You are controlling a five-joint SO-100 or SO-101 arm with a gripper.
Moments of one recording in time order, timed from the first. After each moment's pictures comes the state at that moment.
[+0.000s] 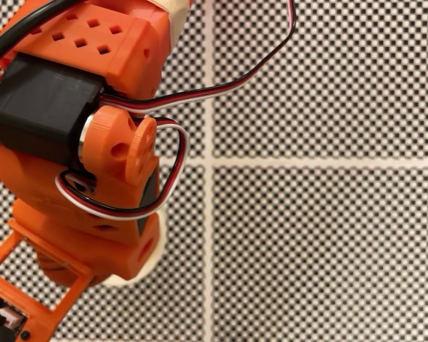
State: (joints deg) arm 13.7 65.0 35.3 85.4 -76.4
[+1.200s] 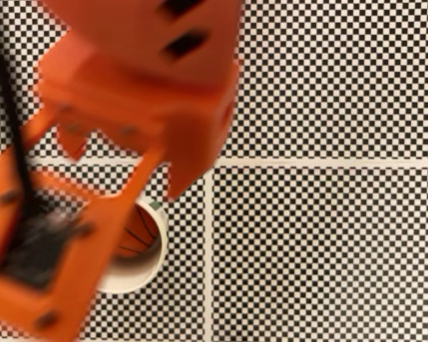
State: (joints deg) arm 4.8 100.1 54.9 98.5 -78.0
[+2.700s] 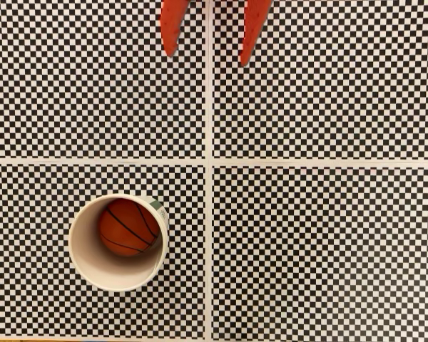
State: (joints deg) arm -2.1 187.6 149.1 71.2 -74.4
